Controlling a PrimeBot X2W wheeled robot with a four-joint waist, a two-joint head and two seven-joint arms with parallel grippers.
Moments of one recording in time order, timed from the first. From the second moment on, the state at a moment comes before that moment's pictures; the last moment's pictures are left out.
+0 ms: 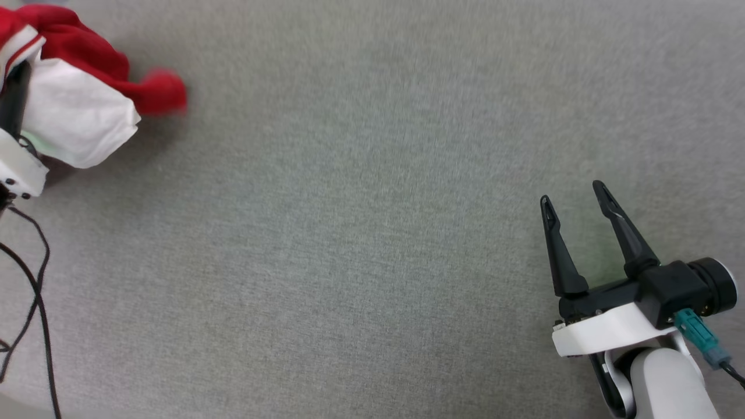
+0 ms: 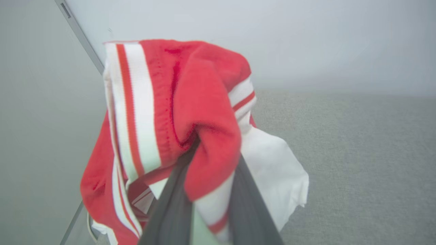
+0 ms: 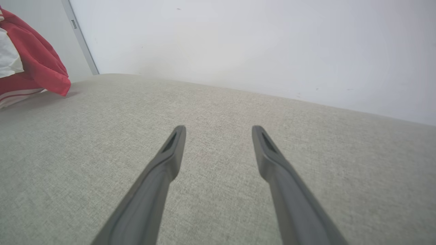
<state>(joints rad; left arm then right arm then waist) -0.88 0.81 -0.61 0.65 -1.01 -0.13 -0.12 -0.18 -0.05 0.06 0.04 -0.03 0.13 -0.26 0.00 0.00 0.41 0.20</state>
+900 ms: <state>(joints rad) -0.76 0.63 -0.79 0.02 -0.90 0.22 0.01 -0.15 -0.05 -0.04 0.06 0.10 0.13 -0.26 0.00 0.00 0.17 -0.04</state>
